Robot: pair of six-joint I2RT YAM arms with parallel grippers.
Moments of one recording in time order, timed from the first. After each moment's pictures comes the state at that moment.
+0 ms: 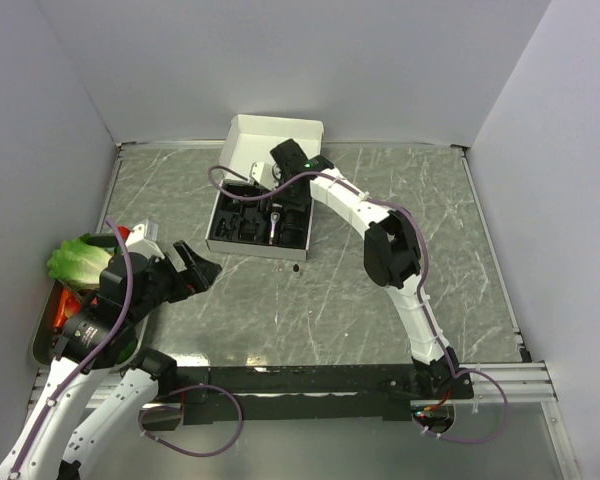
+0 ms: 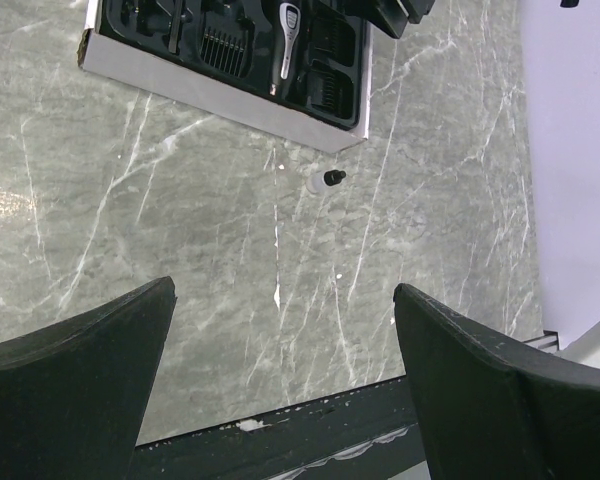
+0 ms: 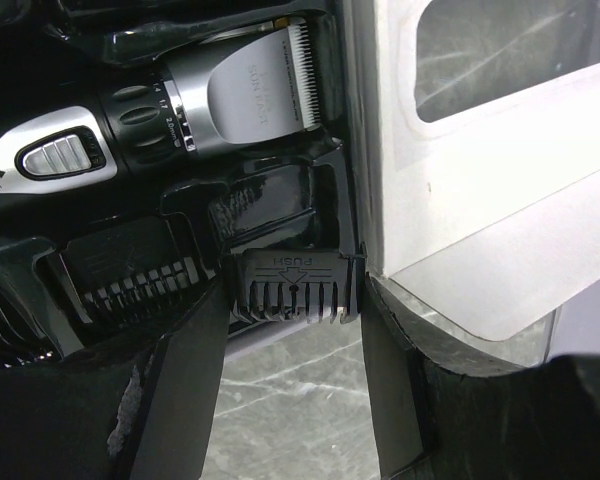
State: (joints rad) left arm -0.42 0.51 0.84 -0.79 0.00 -0.72; right arm 0.63 2.36 2.21 -0.82 0.11 -0.79
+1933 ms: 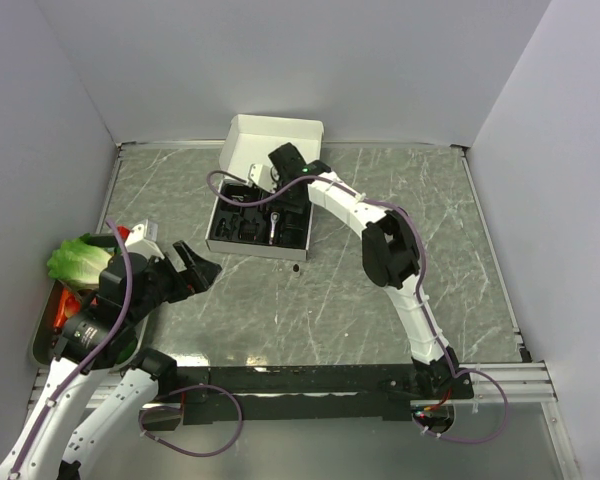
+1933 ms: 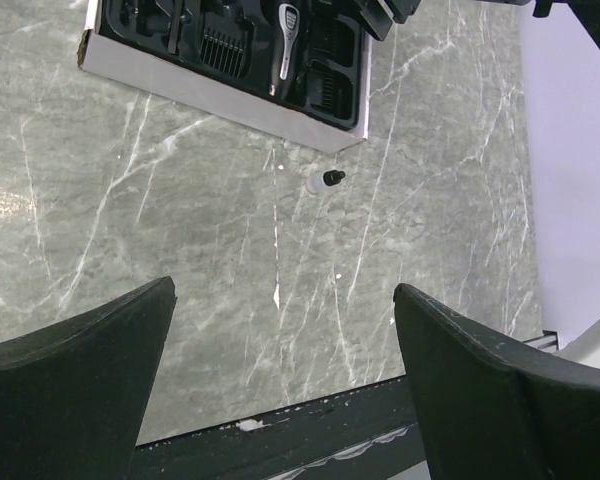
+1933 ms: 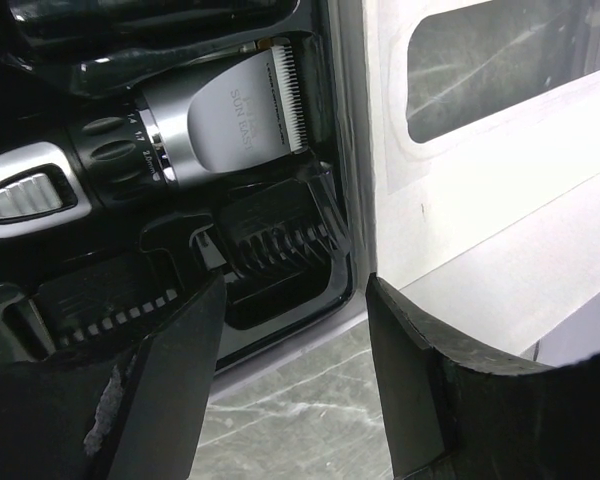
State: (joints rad) left arm -0.42 0.51 0.84 -0.79 0.00 -0.72; right arm 0.64 2.37 2.16 -0.73 0.14 -0.79
